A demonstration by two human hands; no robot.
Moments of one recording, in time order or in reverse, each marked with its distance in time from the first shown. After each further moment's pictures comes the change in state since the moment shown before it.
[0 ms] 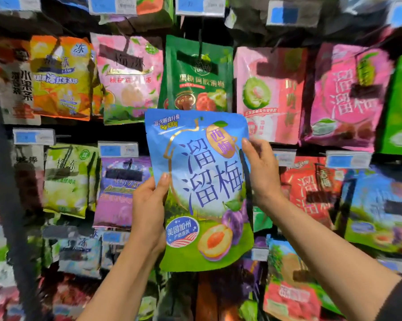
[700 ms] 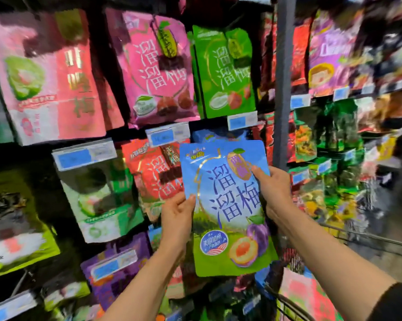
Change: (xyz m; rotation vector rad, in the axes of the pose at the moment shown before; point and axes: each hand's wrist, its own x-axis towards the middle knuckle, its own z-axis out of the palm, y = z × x) left_hand -0.107 -0.191 0.263 0.193 -0.570 -0.175; right_hand -0.040 0.068 -0.364 -0.160 0.664 0.269
